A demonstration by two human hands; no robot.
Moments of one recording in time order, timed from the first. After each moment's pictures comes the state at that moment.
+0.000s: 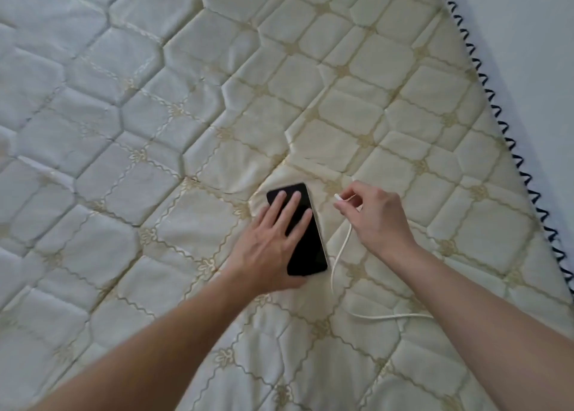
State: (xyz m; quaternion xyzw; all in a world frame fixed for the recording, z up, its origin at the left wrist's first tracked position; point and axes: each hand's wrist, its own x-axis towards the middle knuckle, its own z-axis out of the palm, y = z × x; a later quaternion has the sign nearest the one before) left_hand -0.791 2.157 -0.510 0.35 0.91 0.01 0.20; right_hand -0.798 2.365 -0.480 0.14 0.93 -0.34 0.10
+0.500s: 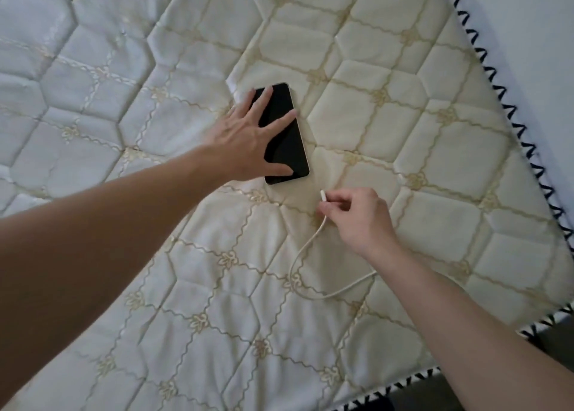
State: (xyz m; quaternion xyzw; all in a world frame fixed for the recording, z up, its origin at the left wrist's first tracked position) left_hand -0.879 2.222 -0.505 0.36 0.90 -0.04 0.24; right_hand -0.708 2.386 -0.495 0.30 0.83 -0.43 0.18
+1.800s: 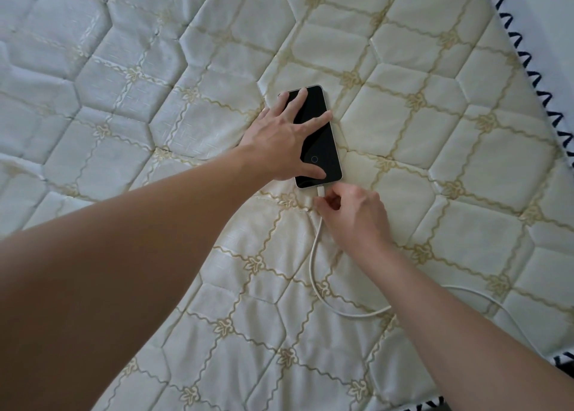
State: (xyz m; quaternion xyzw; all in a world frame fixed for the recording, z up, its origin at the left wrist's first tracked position) left_hand -0.883 2.228 -0.503 0.33 0.90 0.00 0.27; right_hand -0.733 2.336 -0.515 0.24 0.90 -0.33 0.14
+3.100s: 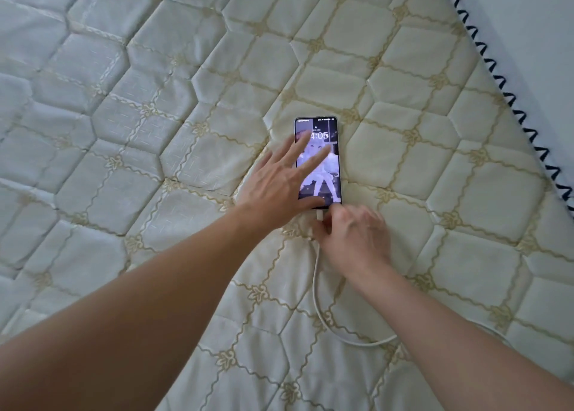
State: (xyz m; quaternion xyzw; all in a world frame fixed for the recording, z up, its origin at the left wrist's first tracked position) left_hand -0.863 2.209 -0.516 0.35 0.92 0.08 0.15; right_hand -0.749 2.332 -0.510 0.15 0.97 -0.18 0.11
